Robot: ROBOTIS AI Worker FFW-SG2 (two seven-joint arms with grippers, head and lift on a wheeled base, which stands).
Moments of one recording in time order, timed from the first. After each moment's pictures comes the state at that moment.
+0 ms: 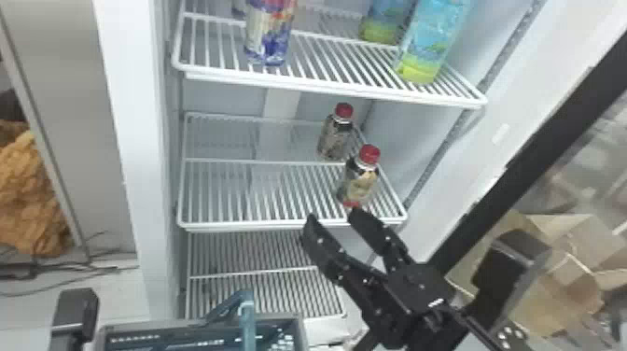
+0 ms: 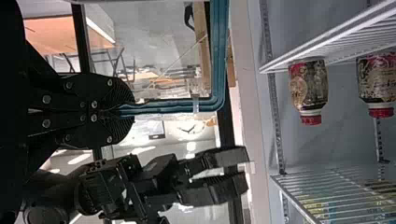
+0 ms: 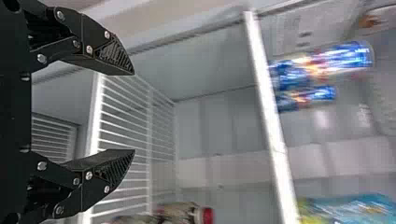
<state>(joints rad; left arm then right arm) 0.24 0.20 -0.04 -1.89 1.41 1.36 -0.38 0.80 -0.14 -0.06 -2.72 -0.31 0.51 0.13</state>
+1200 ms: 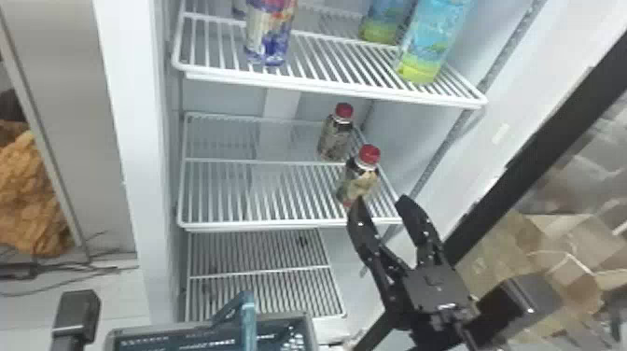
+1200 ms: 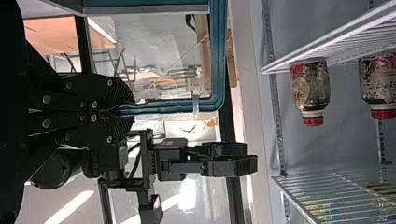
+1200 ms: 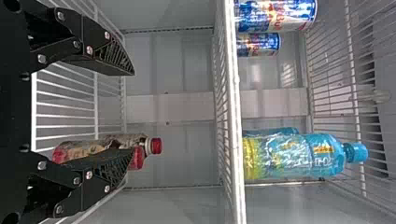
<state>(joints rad) 0.24 0.20 -0.04 -1.89 1.41 1.36 -0.38 0.79 -0.10 -0.05 -2.43 -0.15 -0.02 0.02</state>
